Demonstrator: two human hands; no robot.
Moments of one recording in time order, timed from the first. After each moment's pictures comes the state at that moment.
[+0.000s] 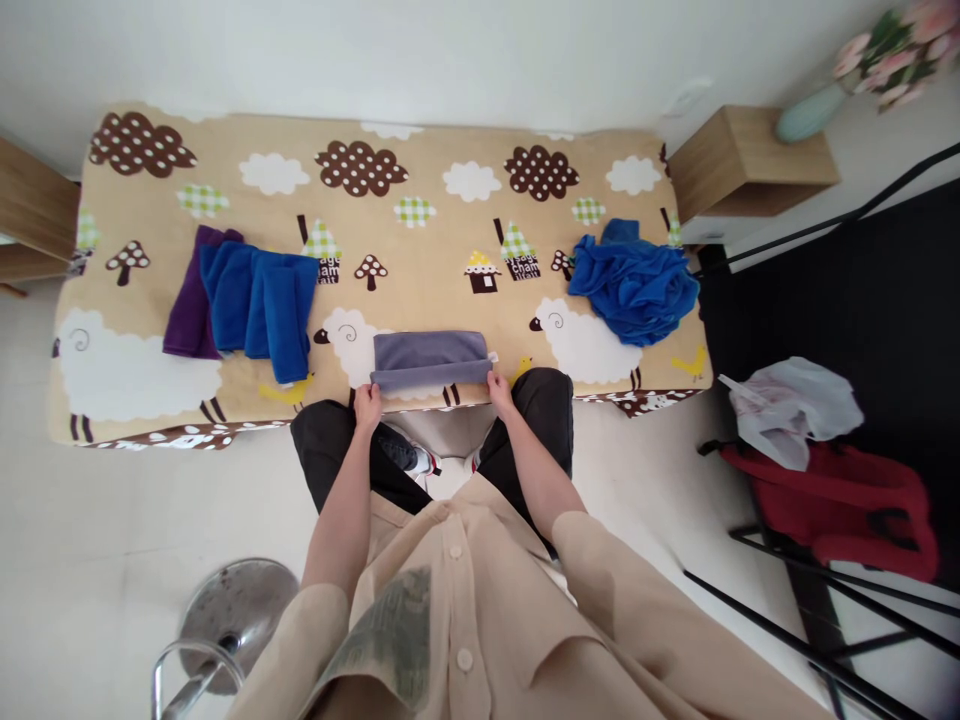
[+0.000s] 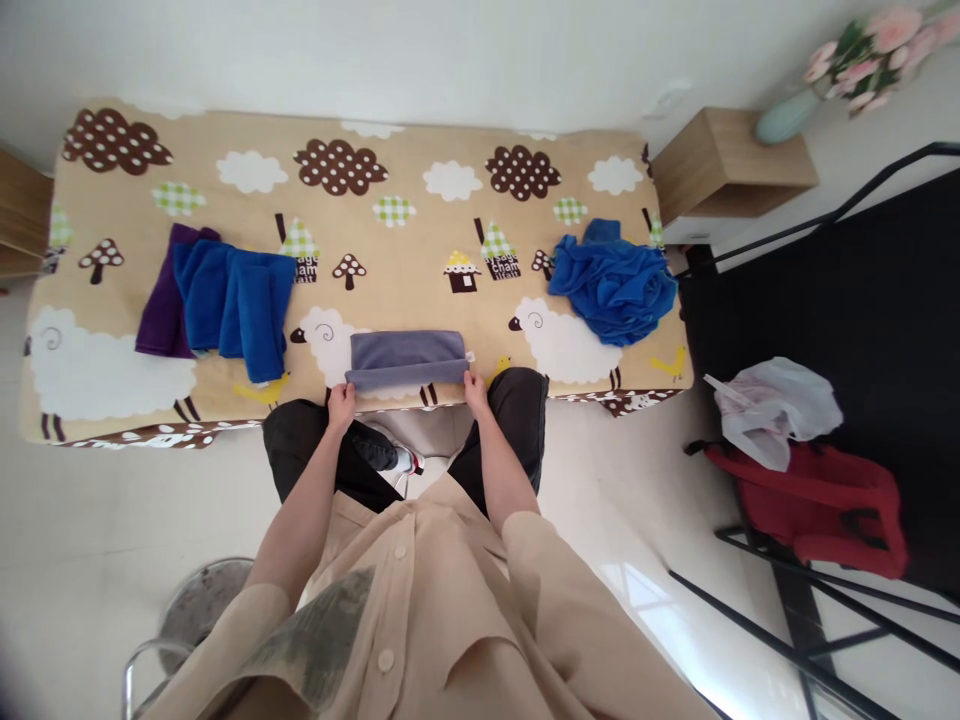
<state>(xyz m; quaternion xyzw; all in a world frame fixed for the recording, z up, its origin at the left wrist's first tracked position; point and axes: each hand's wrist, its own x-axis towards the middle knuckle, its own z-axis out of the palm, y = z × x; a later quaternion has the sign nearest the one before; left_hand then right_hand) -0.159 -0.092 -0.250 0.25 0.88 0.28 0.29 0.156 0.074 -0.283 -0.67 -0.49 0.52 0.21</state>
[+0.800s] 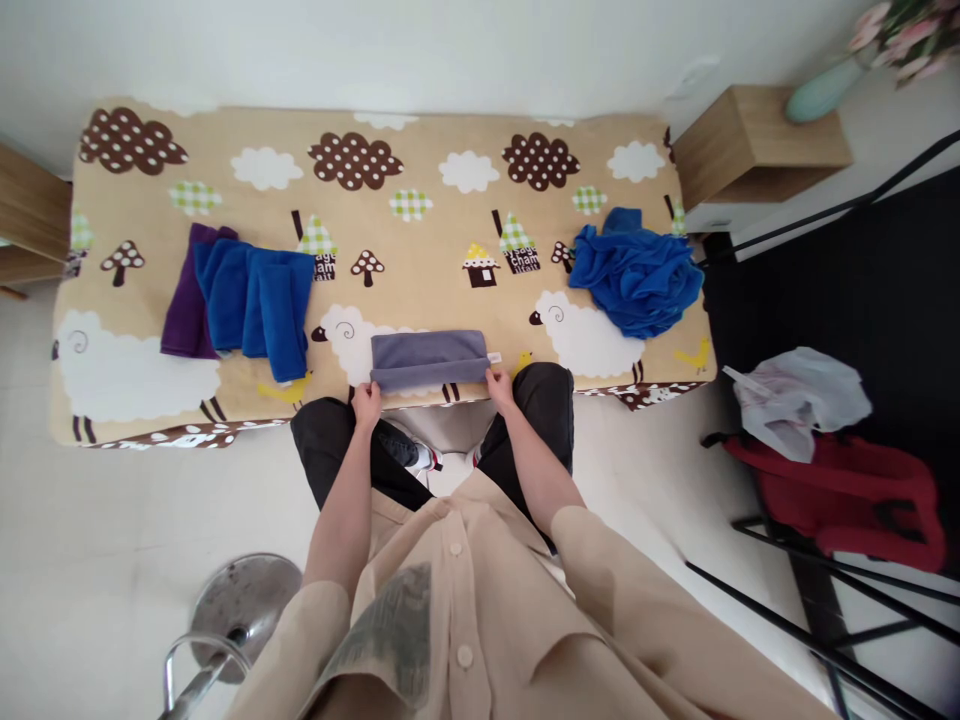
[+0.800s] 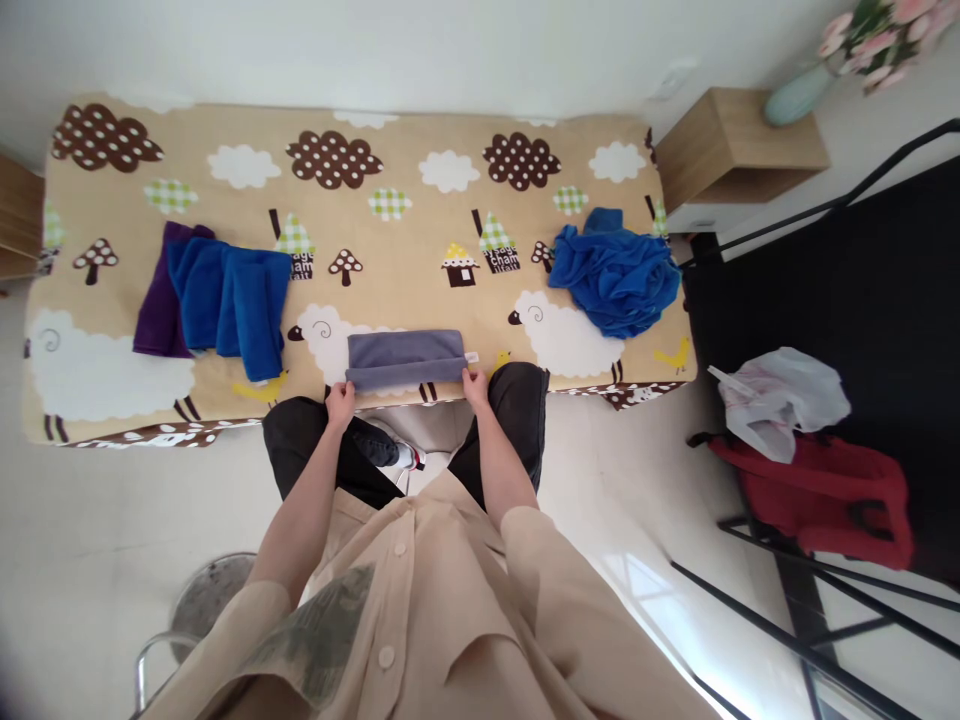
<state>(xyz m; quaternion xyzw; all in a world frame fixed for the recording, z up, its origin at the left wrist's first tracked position) -0.154 -0.090 -0.243 0.20 0.89 0.30 0.29 0.157 0.074 -0.286 -0.69 -0.49 0.47 0.23</state>
